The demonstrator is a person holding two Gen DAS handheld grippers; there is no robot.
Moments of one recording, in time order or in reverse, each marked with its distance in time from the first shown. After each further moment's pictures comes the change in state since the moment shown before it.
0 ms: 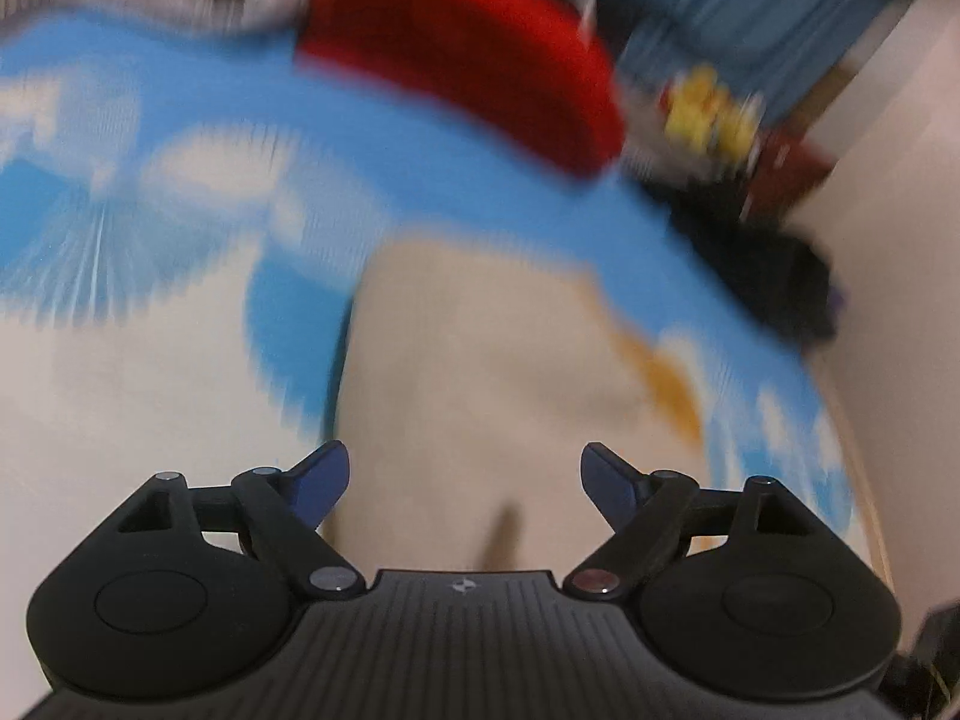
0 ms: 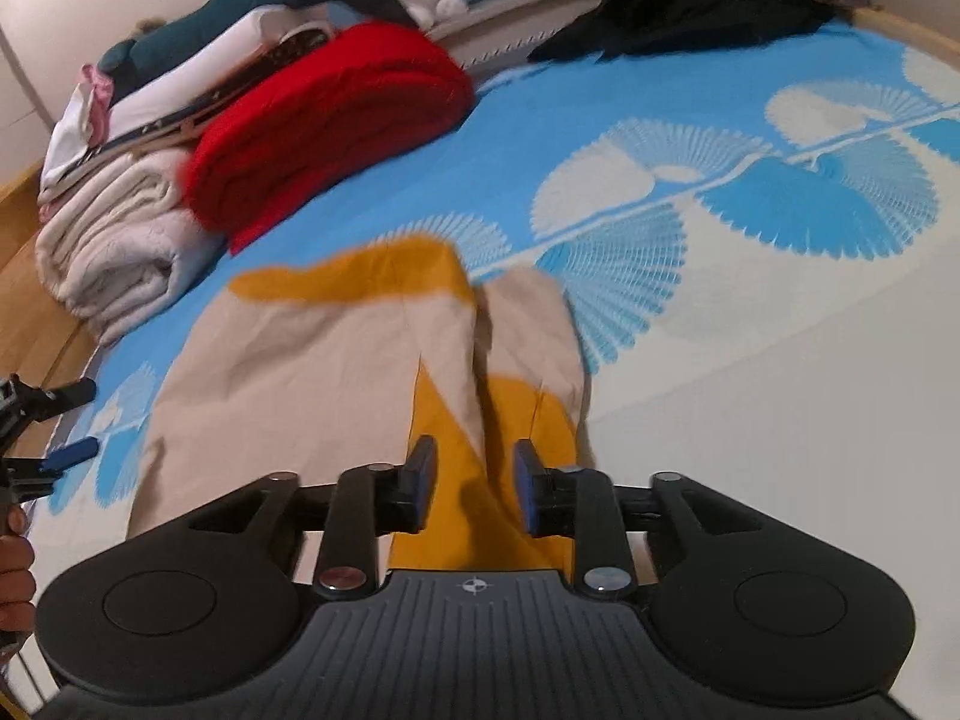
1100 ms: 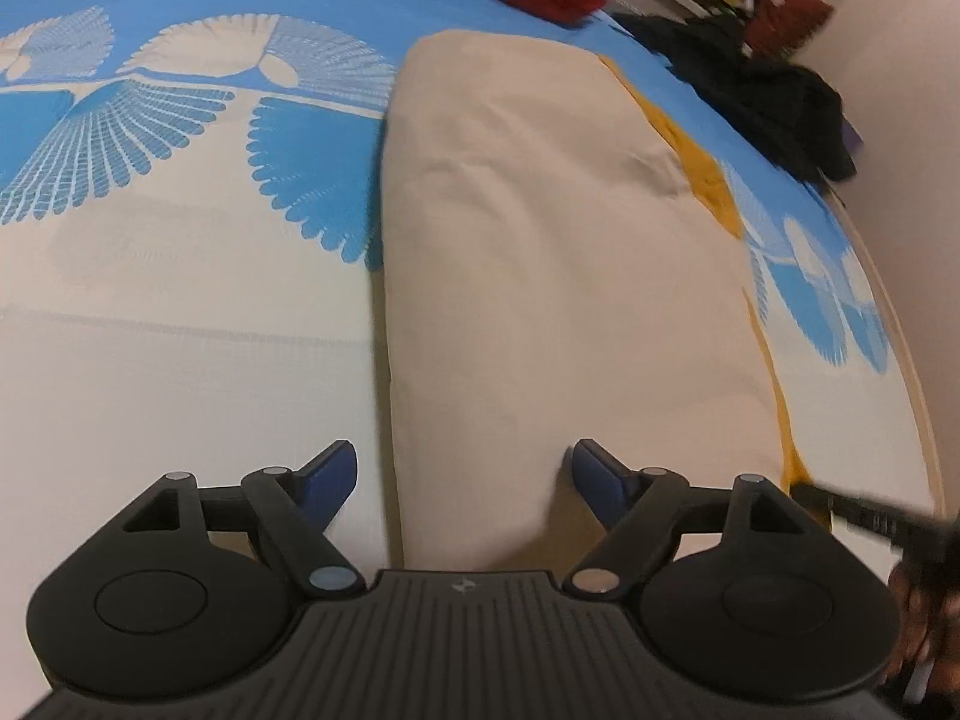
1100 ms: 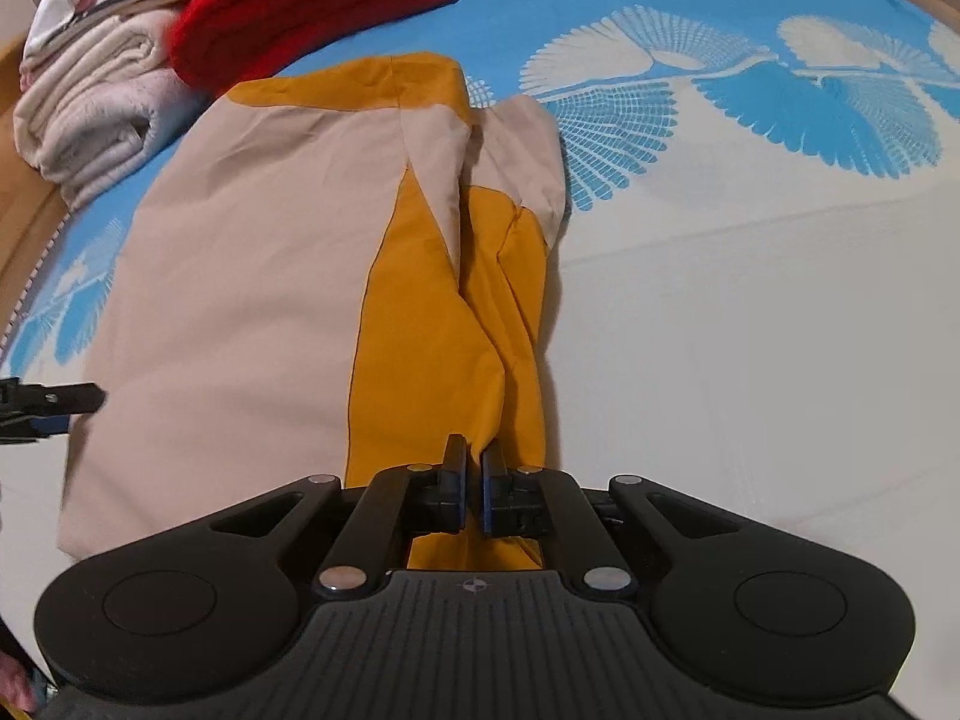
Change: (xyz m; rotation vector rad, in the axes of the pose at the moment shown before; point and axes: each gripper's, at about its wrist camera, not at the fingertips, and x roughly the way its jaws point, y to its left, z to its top) left arm 0.001 0.007 -0.051 0.183 0.193 0.034; right arm 0.008 0.007 -0.037 -0.117 0.212 -0.101
